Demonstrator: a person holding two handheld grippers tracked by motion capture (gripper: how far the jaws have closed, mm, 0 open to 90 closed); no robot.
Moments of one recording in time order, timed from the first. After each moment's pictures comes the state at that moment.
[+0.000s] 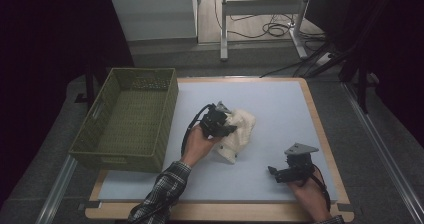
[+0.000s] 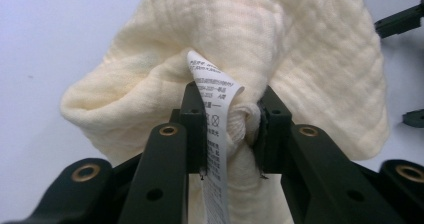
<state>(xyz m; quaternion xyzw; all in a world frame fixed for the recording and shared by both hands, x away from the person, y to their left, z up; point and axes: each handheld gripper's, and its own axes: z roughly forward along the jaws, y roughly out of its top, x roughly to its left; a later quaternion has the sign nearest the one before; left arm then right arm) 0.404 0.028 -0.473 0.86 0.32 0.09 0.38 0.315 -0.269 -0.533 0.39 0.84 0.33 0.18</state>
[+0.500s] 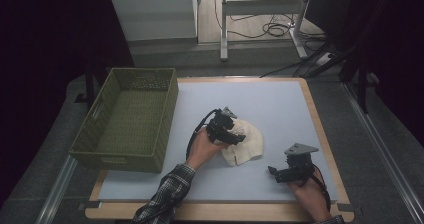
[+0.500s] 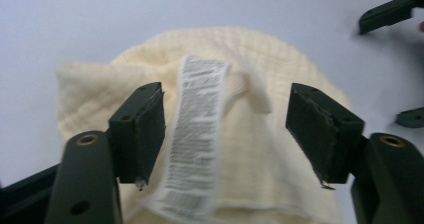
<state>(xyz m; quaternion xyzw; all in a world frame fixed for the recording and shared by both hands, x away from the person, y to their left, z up) 0.402 0.014 -0.486 0.86 0.31 0.06 0.39 0.315 -0.269 -0.533 0.39 0.84 0.33 0.18</state>
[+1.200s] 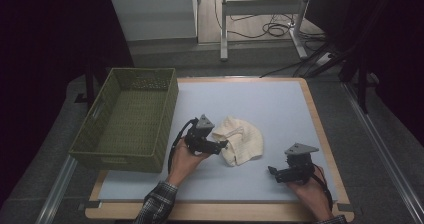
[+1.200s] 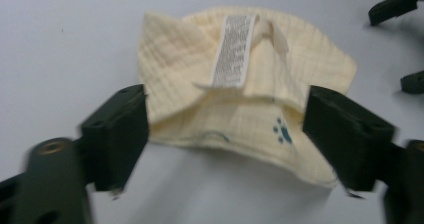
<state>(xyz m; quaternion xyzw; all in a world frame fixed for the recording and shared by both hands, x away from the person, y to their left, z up) 0.356 0.070 -0.497 0.83 0.35 0.13 0.42 0.315 -0.269 -0.532 0.39 0.84 0.33 0.18</state>
